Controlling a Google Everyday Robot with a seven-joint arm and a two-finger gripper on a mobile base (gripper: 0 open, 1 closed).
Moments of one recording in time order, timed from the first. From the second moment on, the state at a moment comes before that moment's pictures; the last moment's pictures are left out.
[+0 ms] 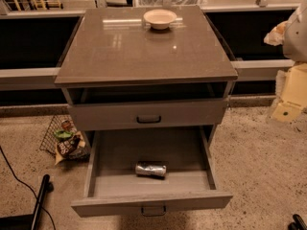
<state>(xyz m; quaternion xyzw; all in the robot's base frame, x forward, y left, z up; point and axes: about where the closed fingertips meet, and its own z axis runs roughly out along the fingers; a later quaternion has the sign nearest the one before) 0.438 -0.216 0.977 -0.60 0.78 -0.04 0.16</state>
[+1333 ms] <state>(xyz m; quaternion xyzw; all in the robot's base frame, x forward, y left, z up) 0.457 -0.179 0.861 -0.64 0.74 -0.01 0.21</state>
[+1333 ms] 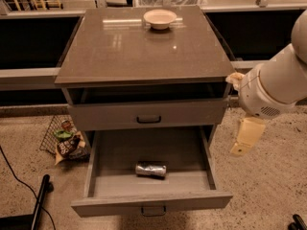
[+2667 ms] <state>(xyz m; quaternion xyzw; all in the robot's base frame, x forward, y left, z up) 0.467 -0.160 0.738 -0.63 0.75 0.06 0.22</state>
